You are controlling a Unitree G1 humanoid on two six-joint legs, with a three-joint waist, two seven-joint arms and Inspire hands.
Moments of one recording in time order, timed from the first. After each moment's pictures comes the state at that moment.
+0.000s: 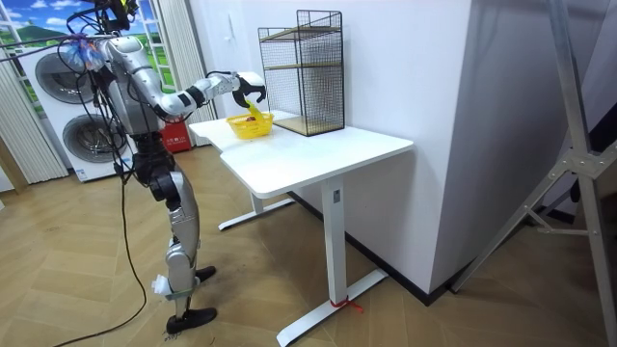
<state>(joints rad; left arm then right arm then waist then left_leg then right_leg) 0.16 0.22 0.05 1.01 0.36 0.12 0.03 -0.23 -0.33 0.10 -0.22 -0.59 0.20 0.35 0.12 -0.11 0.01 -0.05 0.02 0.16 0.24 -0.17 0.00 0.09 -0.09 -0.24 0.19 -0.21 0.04</state>
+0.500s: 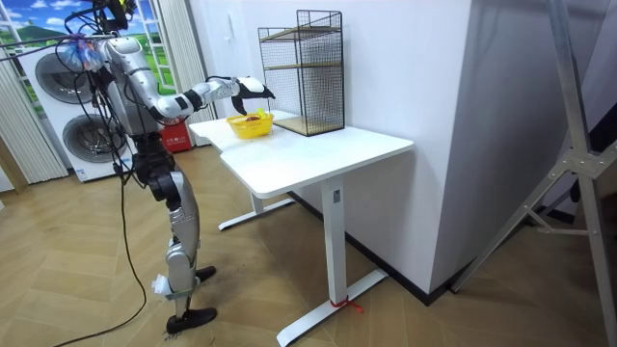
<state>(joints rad) 0.16 0.22 0.05 1.01 0.35 0.12 0.04 -0.18 -0.33 0.10 -0.20 -0.56 0.20 0.34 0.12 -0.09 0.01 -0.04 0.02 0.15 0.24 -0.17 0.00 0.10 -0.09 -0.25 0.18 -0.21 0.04</state>
